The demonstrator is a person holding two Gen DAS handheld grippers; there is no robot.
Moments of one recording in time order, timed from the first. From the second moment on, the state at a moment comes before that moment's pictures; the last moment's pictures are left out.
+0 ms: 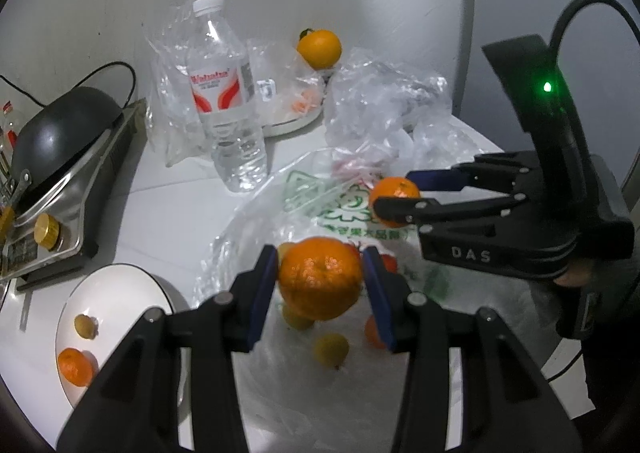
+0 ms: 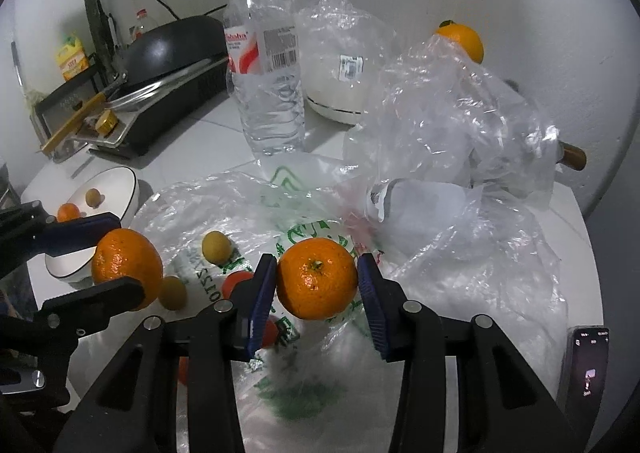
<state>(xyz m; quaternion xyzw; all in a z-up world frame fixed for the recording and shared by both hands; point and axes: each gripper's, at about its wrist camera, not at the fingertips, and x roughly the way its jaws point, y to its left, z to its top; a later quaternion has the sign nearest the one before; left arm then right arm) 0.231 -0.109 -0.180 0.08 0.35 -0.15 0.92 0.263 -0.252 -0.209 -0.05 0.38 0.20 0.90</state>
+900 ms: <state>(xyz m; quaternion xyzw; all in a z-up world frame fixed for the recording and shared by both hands) 0.185 -0.073 -0.159 0.06 0.32 -0.14 0.93 0.204 -0.242 -0.173 -0.03 0.35 0.19 0.92</state>
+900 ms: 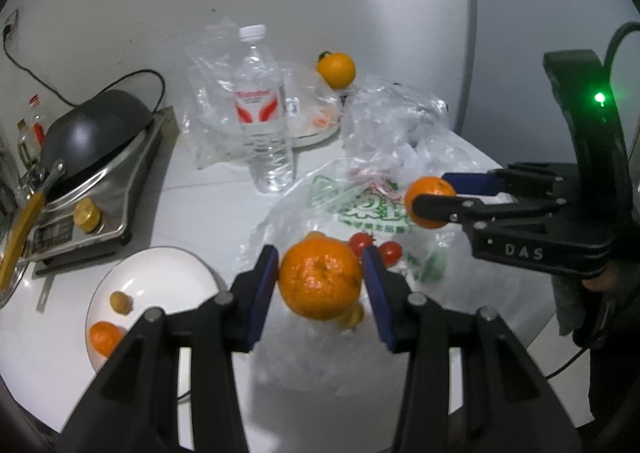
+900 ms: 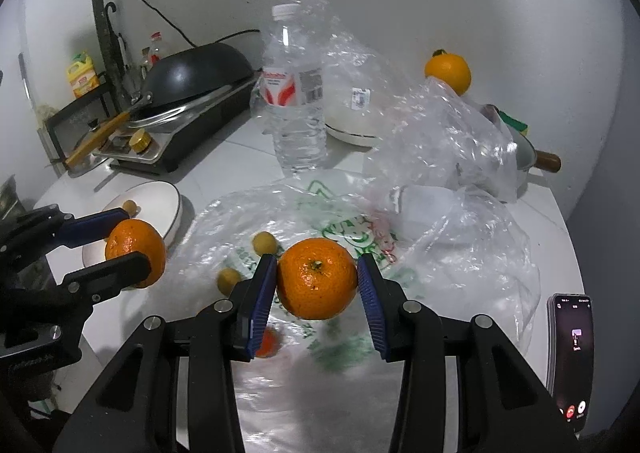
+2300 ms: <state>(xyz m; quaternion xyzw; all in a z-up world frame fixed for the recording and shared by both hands) 0.156 0.091 -0.216 -0.01 0.34 -0.04 0.94 0.188 -0.080 -0.161 -0.13 0.35 0.24 0.89</state>
